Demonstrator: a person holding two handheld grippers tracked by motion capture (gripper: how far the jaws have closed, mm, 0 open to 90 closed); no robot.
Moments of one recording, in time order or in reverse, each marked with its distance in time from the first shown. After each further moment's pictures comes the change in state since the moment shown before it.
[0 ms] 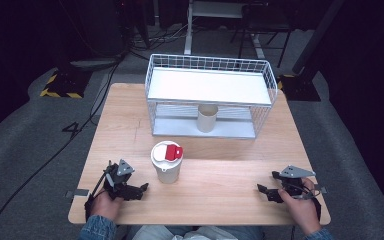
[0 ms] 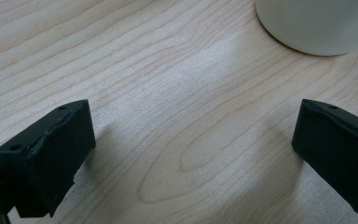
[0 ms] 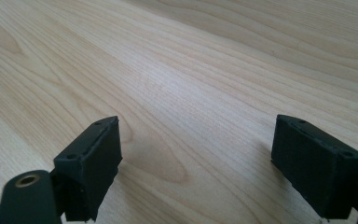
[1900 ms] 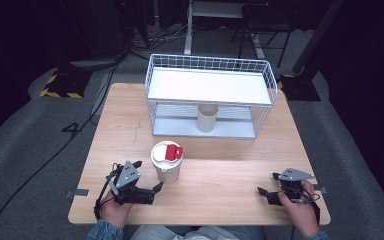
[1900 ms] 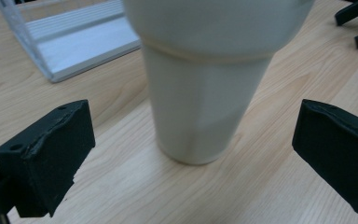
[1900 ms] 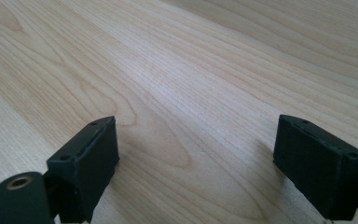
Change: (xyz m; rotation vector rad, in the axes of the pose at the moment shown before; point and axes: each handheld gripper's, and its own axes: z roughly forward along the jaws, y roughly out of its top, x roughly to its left) left arm -0.048 0.024 -0.032 -0.352 -0.111 0.071; right arm 0.004 -0.003 -0.002 0.012 -0.007 -0.044
